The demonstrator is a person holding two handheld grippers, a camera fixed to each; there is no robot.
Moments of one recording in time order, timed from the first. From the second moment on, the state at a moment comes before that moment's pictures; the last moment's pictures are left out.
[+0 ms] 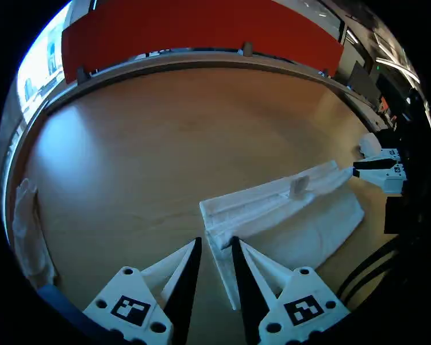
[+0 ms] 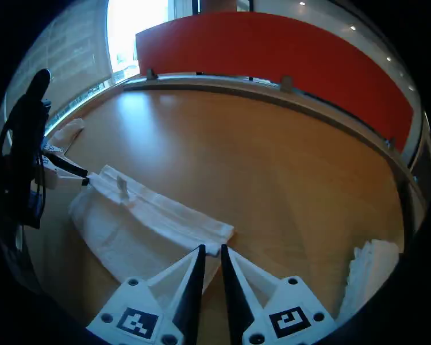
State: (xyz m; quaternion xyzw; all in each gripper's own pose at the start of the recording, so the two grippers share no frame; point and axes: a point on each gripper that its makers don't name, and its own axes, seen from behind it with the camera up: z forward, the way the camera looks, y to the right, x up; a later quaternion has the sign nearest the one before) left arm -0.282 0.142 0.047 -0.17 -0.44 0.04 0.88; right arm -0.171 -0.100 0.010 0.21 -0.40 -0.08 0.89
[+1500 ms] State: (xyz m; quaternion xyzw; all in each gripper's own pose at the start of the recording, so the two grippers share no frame) left arm -0.257 0.103 -0.012 -0.12 -0.42 0.04 0.90; right arm -0.149 -0.089 -0.035 0.20 -0.38 -0.08 0.90
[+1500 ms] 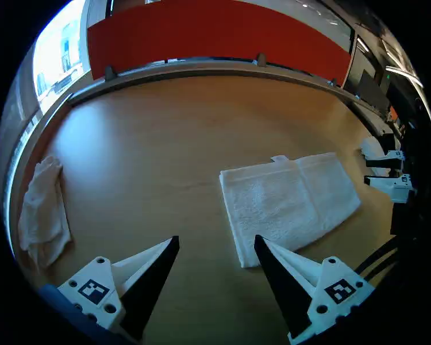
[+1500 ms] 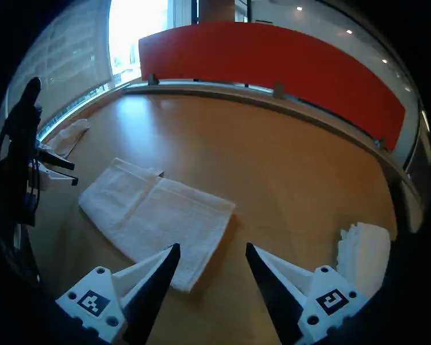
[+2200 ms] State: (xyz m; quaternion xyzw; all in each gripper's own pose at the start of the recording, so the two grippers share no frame) left arm -0.233 0.060 -0.064 -0.06 -0.41 0.01 0.91; right arm -0.159 -0.112 -0.044 0.26 -0.38 -0.11 0.88
